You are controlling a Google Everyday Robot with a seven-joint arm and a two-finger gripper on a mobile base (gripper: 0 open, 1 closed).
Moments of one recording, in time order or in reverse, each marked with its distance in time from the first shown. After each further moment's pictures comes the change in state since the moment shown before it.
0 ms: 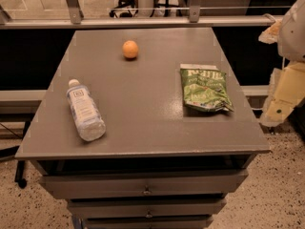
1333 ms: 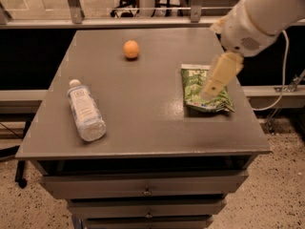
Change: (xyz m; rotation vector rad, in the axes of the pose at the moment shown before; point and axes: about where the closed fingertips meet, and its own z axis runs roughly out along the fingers) arm -0.086 -0.060 0.061 0.053 -0.248 -0.029
